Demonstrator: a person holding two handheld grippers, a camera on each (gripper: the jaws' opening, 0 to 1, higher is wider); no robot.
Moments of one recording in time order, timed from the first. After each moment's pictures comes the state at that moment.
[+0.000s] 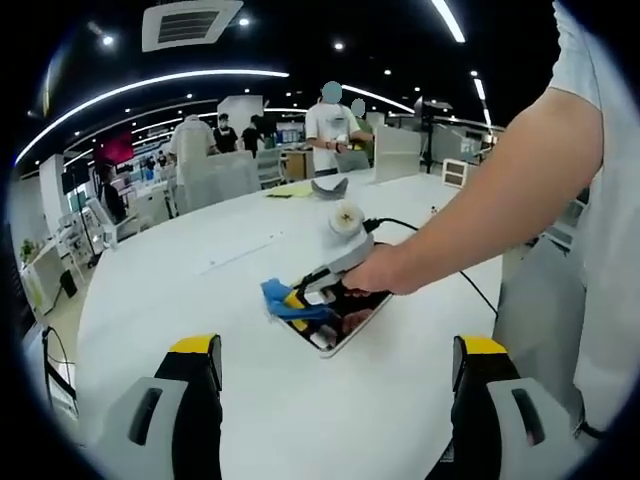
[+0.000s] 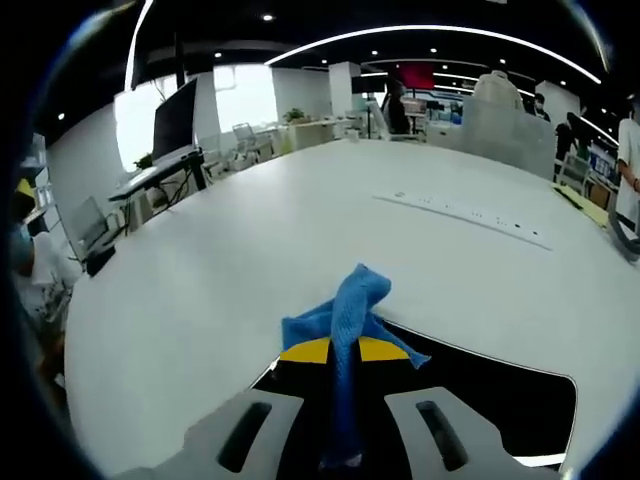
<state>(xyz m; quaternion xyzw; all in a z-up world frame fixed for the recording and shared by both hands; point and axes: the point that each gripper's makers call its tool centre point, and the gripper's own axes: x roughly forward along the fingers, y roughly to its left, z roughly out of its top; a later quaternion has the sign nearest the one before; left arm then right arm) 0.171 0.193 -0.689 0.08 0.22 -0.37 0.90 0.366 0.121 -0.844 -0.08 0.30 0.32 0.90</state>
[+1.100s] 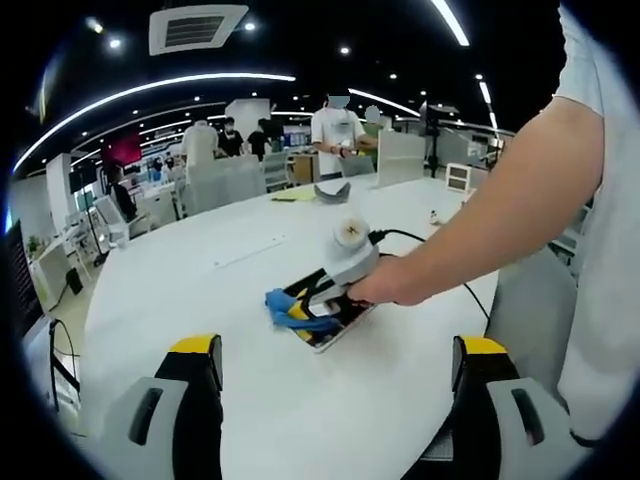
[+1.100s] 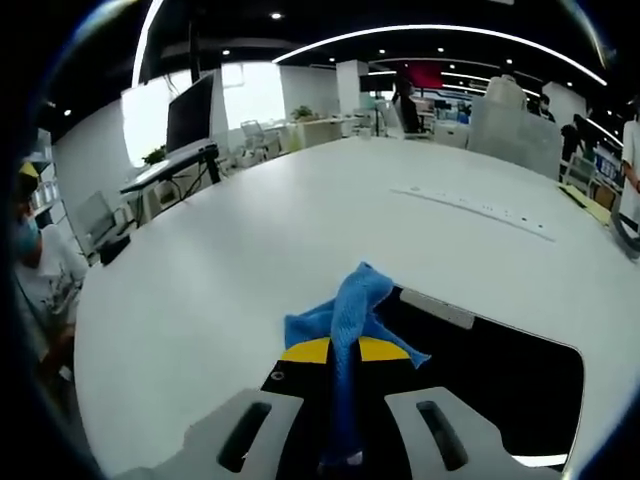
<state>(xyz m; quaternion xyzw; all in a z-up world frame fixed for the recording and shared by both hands) 0.145 0.190 -0.682 0.08 0.22 -0.36 0.90 0.332 0.127 -0.845 -0.08 0.30 0.33 0.89</state>
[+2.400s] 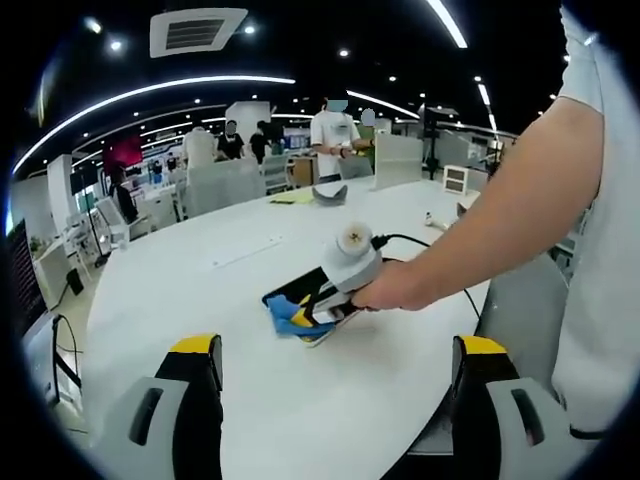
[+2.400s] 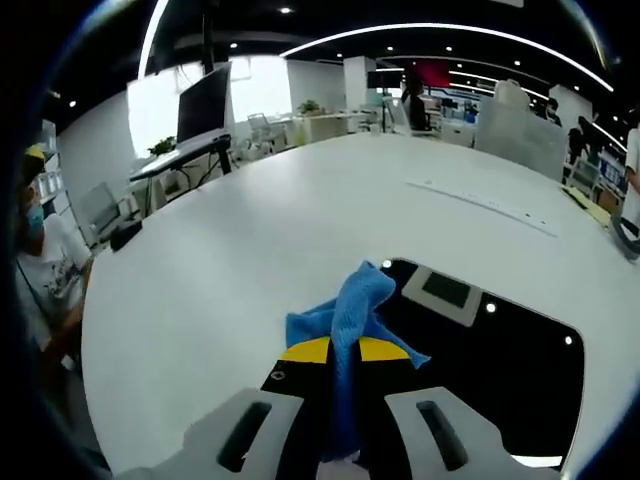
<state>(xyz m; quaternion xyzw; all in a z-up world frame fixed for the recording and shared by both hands) 0.124 0.192 -0.677 0.08 0.21 -0.36 0.91 0.298 0.132 -0.845 -0.09 0.31 0.33 0.89</state>
